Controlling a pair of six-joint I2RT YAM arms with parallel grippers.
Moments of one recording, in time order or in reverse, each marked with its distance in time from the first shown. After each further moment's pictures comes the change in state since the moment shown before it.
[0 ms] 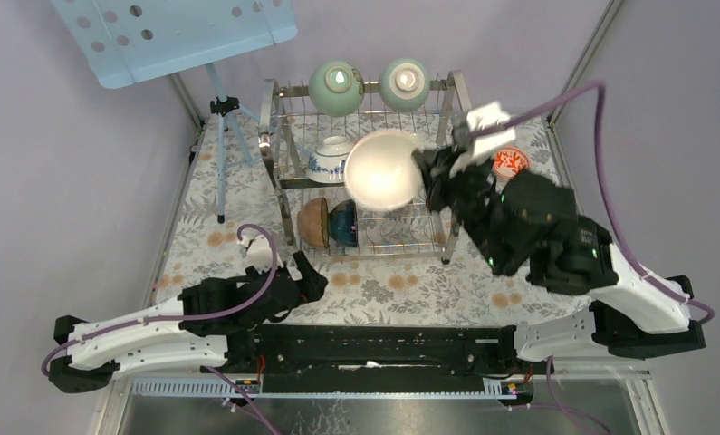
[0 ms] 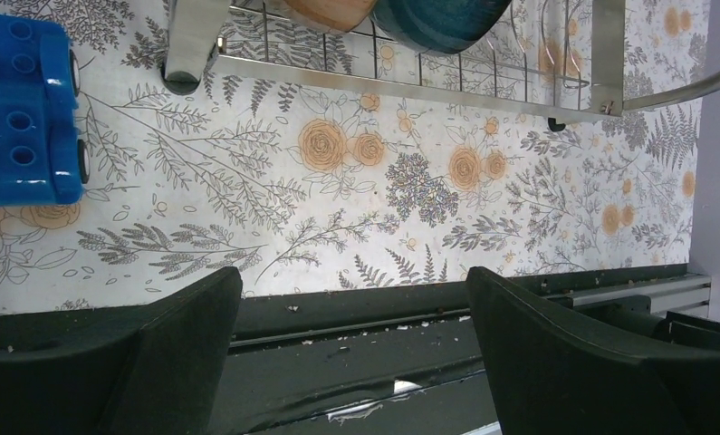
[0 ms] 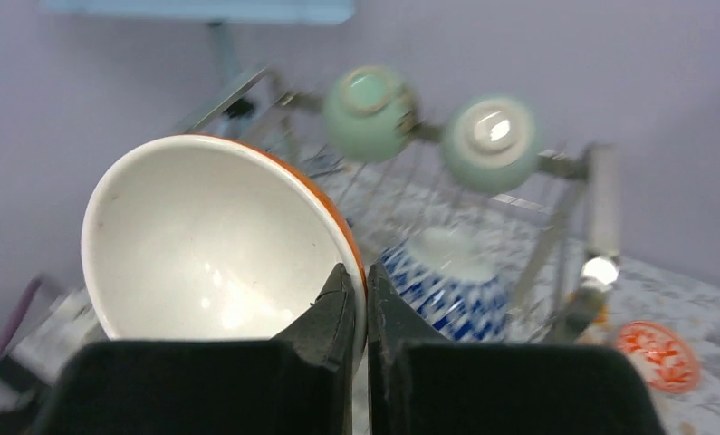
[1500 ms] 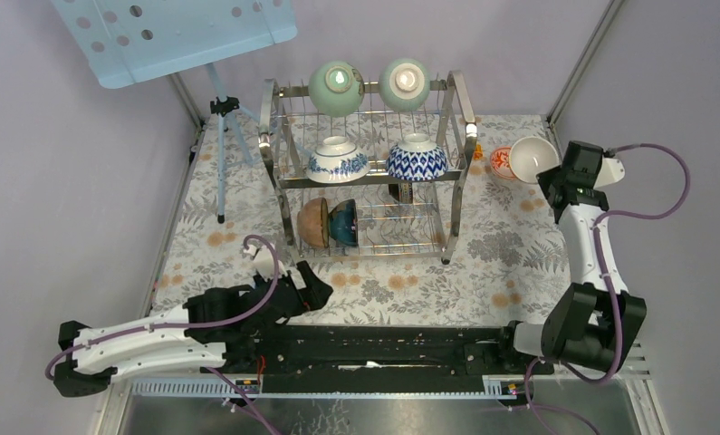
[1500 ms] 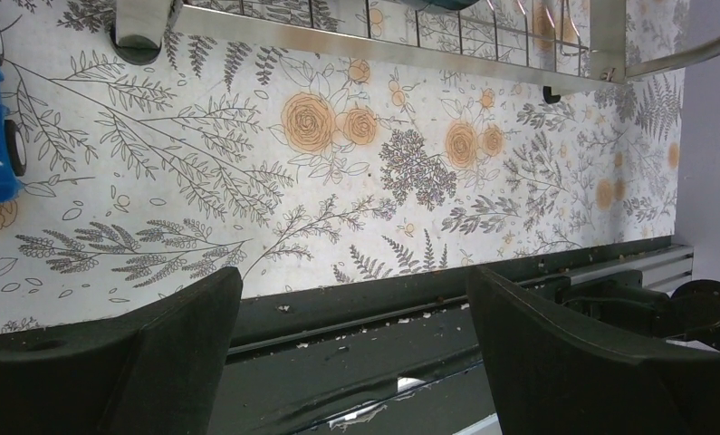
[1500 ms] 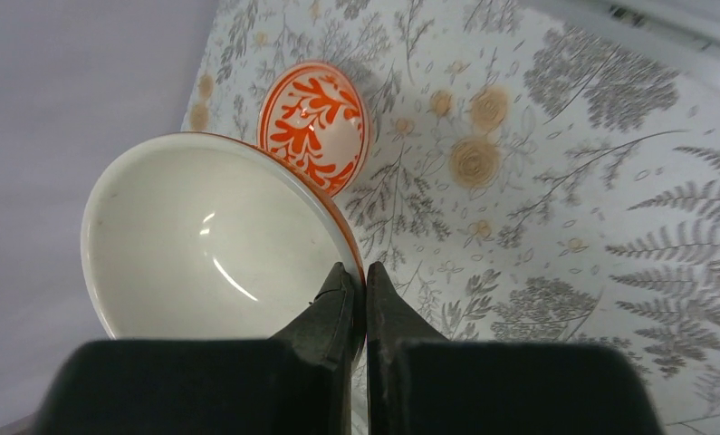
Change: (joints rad) left arm 0.000 -0.092 -0.167 0.157 0.053 0.030; right arm -1.717 0.101 -0.720 0.169 -0.712 0.886
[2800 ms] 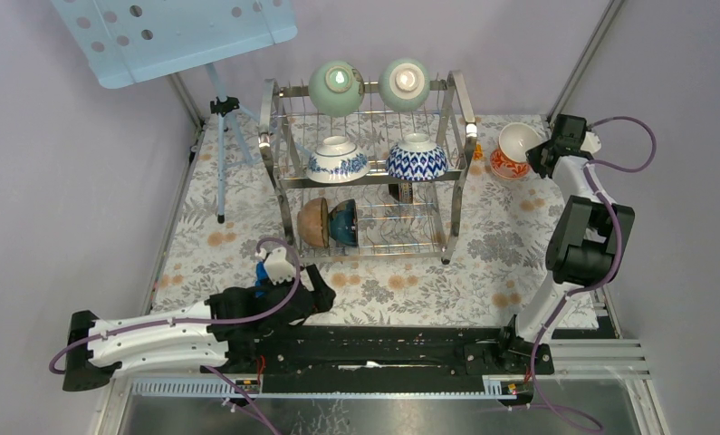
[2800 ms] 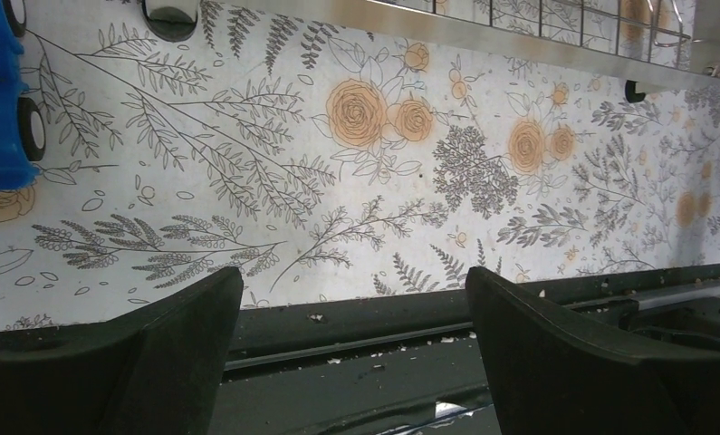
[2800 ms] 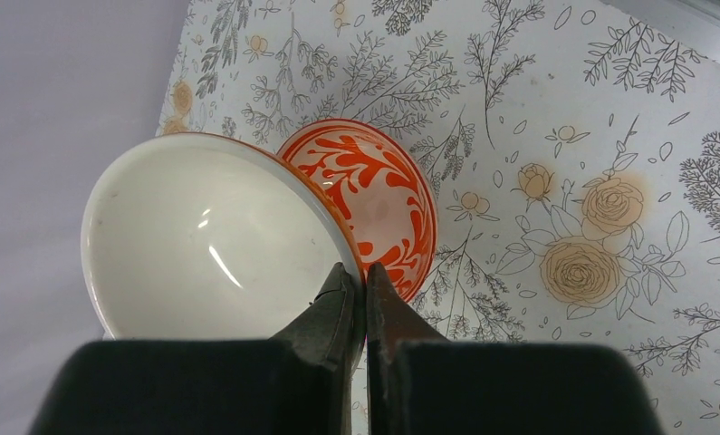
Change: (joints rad) left arm 0.000 0.132 -0.053 0.053 -0.007 -0.046; right arm -0.004 0.551 0.328 0.106 -0.124 0.001
